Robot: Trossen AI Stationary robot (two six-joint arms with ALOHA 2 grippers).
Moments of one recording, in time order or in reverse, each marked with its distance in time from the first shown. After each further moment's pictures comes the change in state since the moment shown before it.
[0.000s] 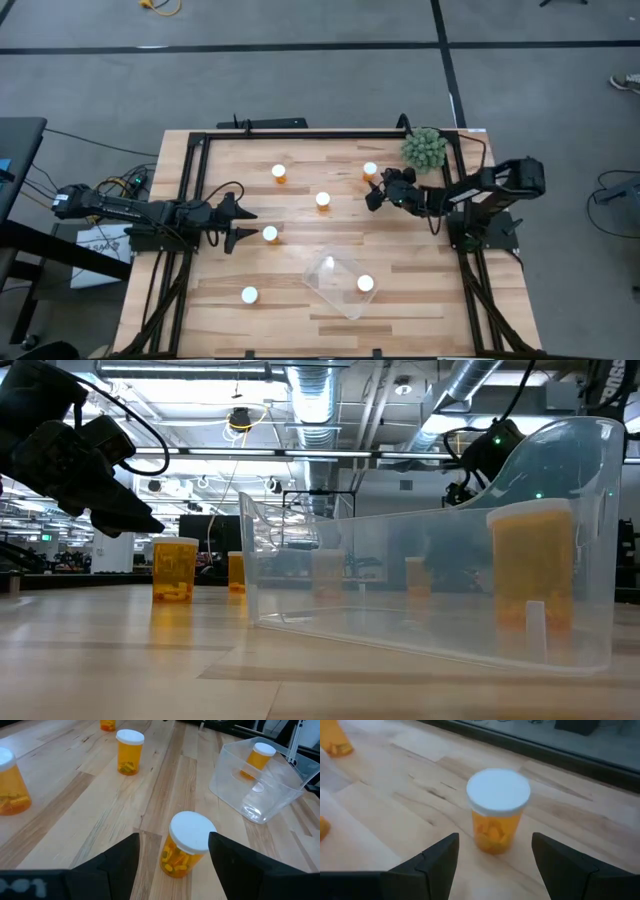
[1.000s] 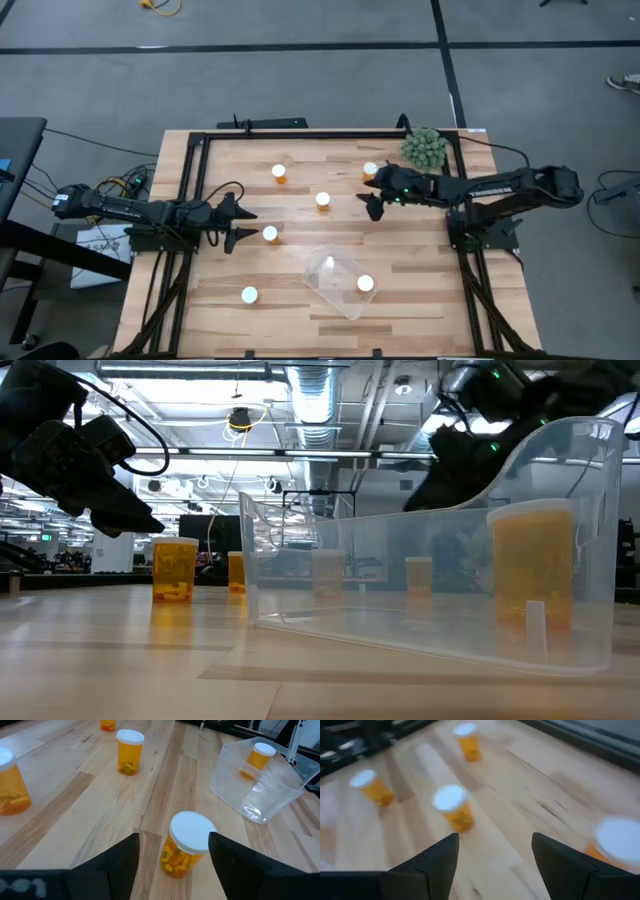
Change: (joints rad) left arm 0.000 0.000 0.000 0.000 0.000 0.000; right arm 0.037 -0.335 0.172 -0.449 -0.427 -0.030
